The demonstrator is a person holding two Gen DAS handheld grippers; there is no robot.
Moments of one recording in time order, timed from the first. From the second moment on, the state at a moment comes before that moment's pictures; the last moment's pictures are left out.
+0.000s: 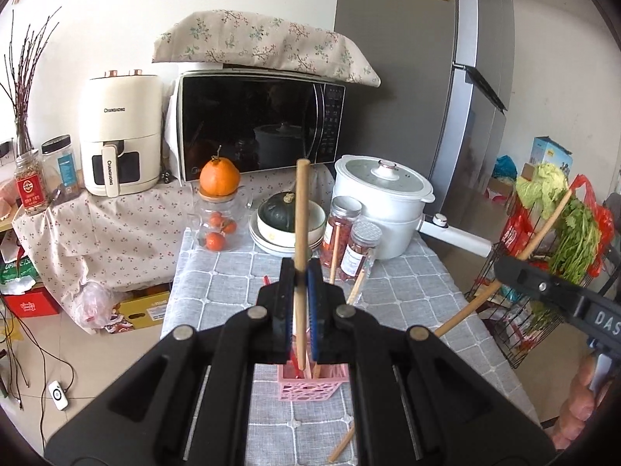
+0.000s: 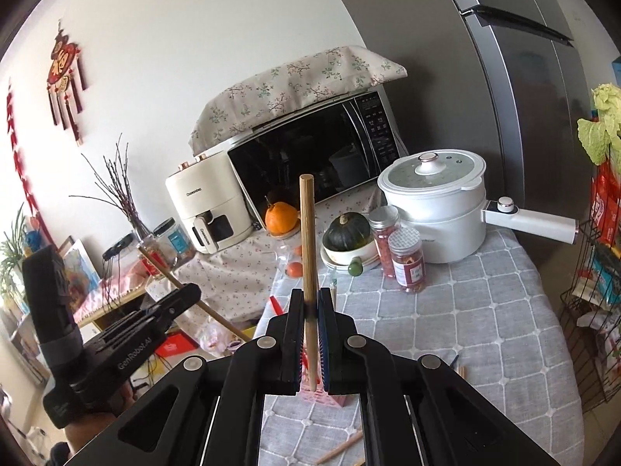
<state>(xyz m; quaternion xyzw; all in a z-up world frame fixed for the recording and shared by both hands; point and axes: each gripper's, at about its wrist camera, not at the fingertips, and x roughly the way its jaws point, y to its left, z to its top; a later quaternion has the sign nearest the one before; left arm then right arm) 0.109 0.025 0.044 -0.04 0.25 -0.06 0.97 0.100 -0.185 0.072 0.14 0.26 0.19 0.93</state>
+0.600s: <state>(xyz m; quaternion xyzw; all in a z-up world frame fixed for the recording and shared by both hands) 0.110 0.038 0.027 -0.04 0.31 -0.06 0.95 0.130 -0.172 0.054 0.15 0.28 0.19 0.93</state>
